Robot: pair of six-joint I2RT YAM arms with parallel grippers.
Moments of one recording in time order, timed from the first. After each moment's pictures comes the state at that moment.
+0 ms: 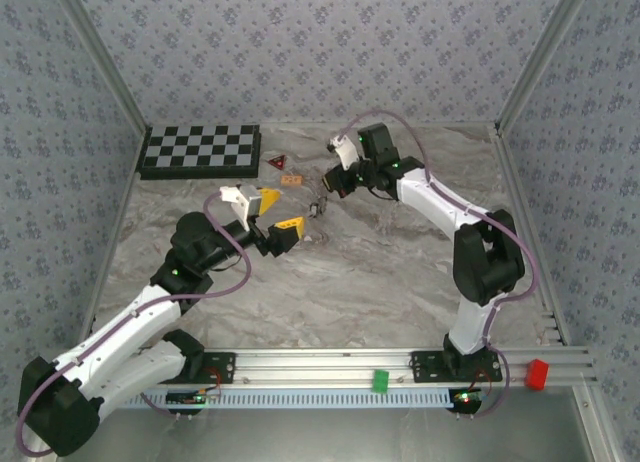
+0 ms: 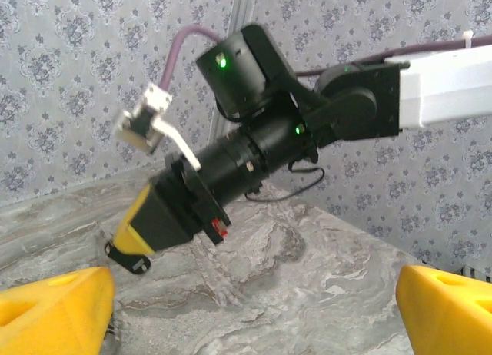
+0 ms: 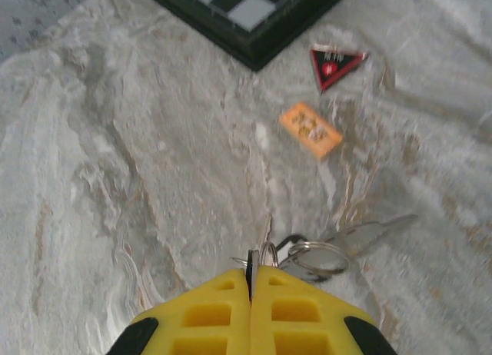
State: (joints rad) left arm -0.61 0.86 0.59 0.31 0.37 -0.25; right arm 0.47 1.80 1.41 -0.35 -0.45 -0.11
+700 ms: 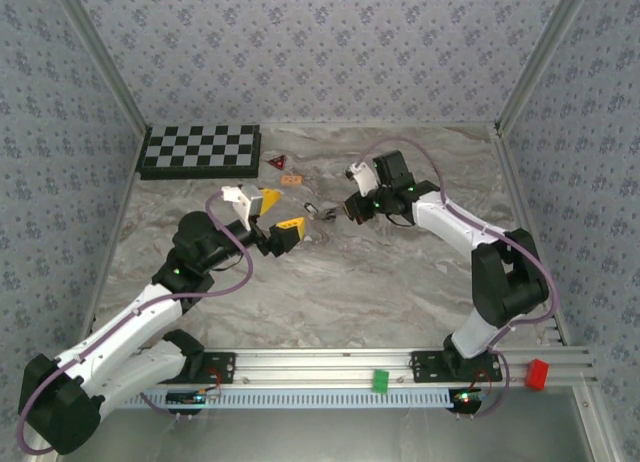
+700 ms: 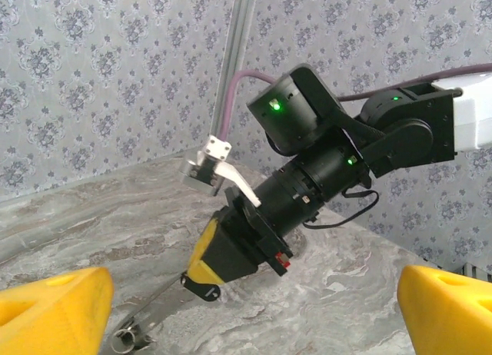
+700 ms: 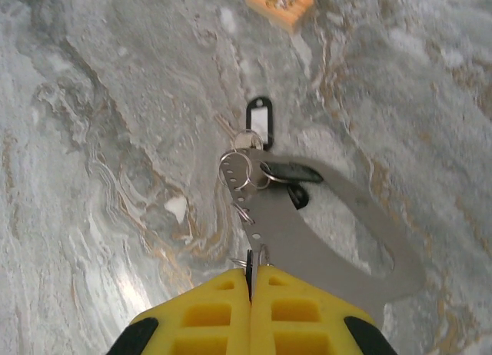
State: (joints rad) left arm -0.61 0.87 0.59 0.31 0.37 -0.25; right arm 0.44 1.62 1.14 -0.38 -0.38 -0.07
